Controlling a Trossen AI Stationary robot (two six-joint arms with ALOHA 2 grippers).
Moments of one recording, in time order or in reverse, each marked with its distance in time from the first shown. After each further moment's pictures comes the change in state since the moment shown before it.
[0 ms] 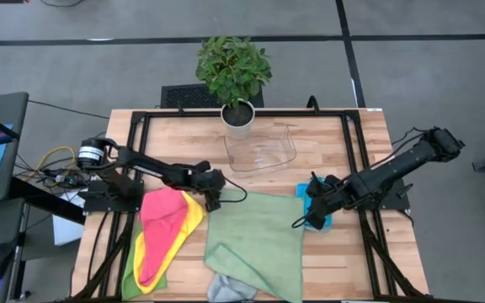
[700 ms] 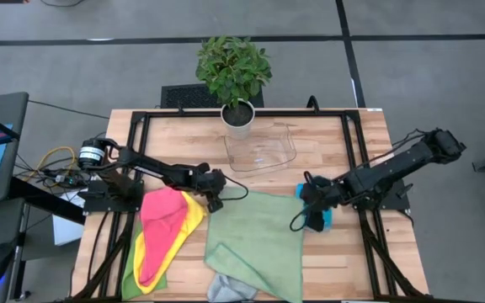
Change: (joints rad) left arm 0.004 -0.017 0.006 -0.030 0.040 -0.119; right arm -0.063 -0.002 -0.083 0.248 -0.148 -0.289
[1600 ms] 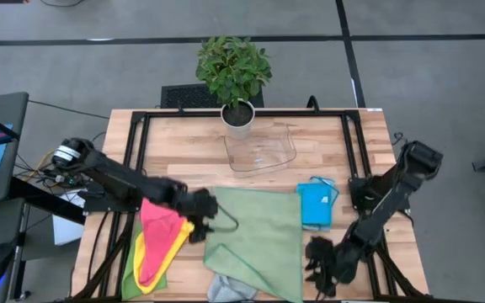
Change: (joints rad) left arm -0.324 -0.228 0.083 -0.088 0.218 -0.082; right arm 0.573 0.405 0.206 0.432 0.138 0.505
